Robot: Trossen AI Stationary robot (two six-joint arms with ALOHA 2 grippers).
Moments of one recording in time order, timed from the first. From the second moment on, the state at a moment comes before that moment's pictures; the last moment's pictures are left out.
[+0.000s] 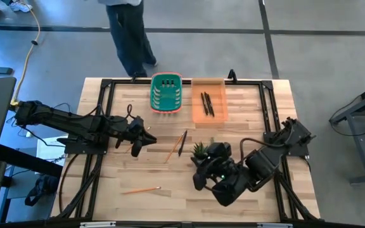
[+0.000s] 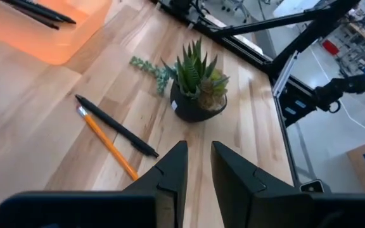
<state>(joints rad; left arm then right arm) 0.00 0.88 0.46 -0.01 -0.02 -0.56 0.63 1.88 2.14 -1.16 0.90 1.26</state>
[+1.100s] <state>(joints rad) 0.00 0.99 0.46 0.04 -0.01 -0.71 0.57 1.84 2.15 -1.47 0.73 1.49</state>
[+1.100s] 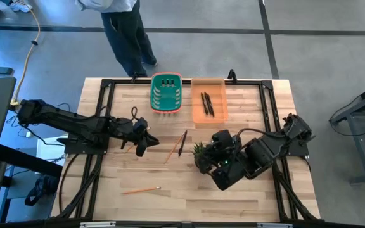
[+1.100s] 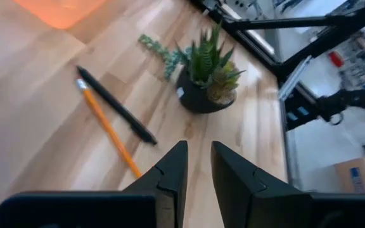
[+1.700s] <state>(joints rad) 0.00 1.10 0.46 0.24 -0.01 -0.80 0.67 1.71 2.14 -1.57 0.92 1.36</state>
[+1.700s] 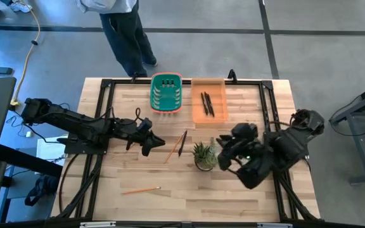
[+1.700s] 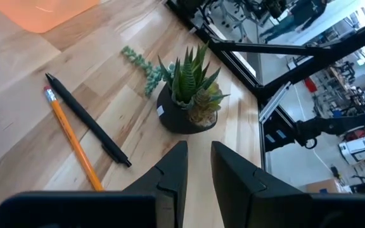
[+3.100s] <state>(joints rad) 0.00 1.10 0.46 0.24 -0.04 -0.84 1.03 1.48 2.14 -1.48 1.08 0.75</state>
